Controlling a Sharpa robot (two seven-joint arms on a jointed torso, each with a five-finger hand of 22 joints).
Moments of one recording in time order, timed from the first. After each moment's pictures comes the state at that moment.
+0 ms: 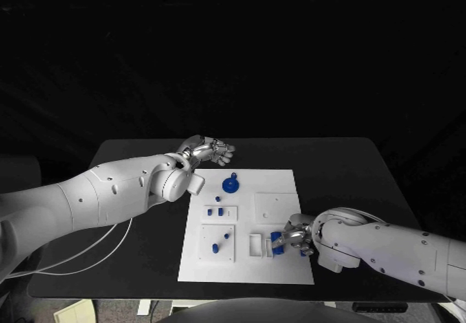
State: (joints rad) left arm 1.16 -0.62 -0.13 1.17 -0.19 -0.26 0.24; left_hand 1.02 -0.07 0.44 -0.27 0.06 0.84 0.18 0.31 0.48 1.13 0.13 0.15 0.18 0.89 0.13 0.51 0.38 0.06 0.56 0.03 0.98 0.69; right arm 0.99 -0.71 -0.17 1.45 -1.04 -0.05 -0.52; right_hand 0.79 -0.11 0.77 -0.08 0.04 0.94 0.09 0.33 0.68 1.14 0.00 1.20 1.08 1.29 -0.12 1.30 0.96 0.16 1.31 -0.09 1.02 1.31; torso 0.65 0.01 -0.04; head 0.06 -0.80
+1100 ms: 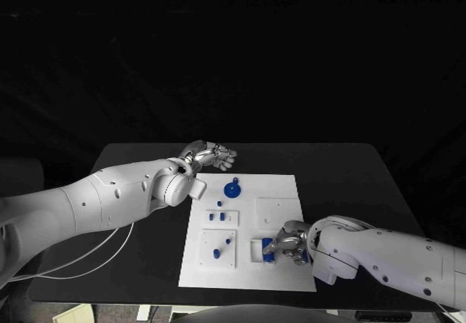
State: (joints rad) left arm 1.16 -0.62 -0.13 1.18 -0.19 -0.26 0.24; left_hand 1.02 -0.07 0.44 -0.27 0.06 0.84 0.18 0.31 0.48 1.13 0.13 0.15 0.18 0.89 0.13 0.51 0.39 0.07 0.56 0.03 0.98 0.69; right arm 1.00 -0.71 -0.17 1.53 -0.92 -0.11 -0.54; right_hand 0.75 -0.09 0.79 -0.13 0.05 0.94 0.09 0.32 0.62 1.14 0.00 1.20 1.08 1.30 -0.12 1.30 0.97 0.16 1.31 -0.08 1.03 1.31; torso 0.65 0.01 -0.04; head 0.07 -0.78
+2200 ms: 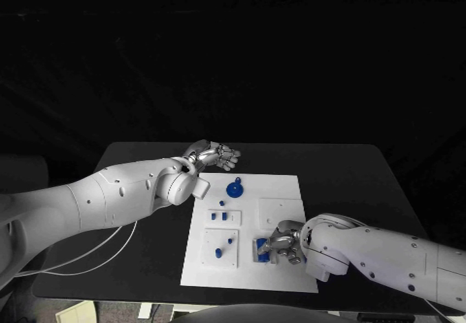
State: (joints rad) left arm 1.16 -0.62 -0.13 1.18 -0.19 -0.26 0.24; left_hand 1.02 -0.07 0.44 -0.27 0.06 0.84 0.18 0.31 0.48 1.13 0.13 0.15 0.18 0.89 0.13 0.51 0.39 0.06 0.56 0.03 0.98 0.69; right arm 1.00 -0.63 -0.17 1.46 -0.93 -0.06 -0.54; right_hand 0.72 -0.11 0.77 -0.14 0.05 0.94 0.09 0.32 0.62 1.14 -0.01 1.20 1.08 1.30 -0.12 1.29 0.97 0.16 1.31 -0.08 1.03 1.31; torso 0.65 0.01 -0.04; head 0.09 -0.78
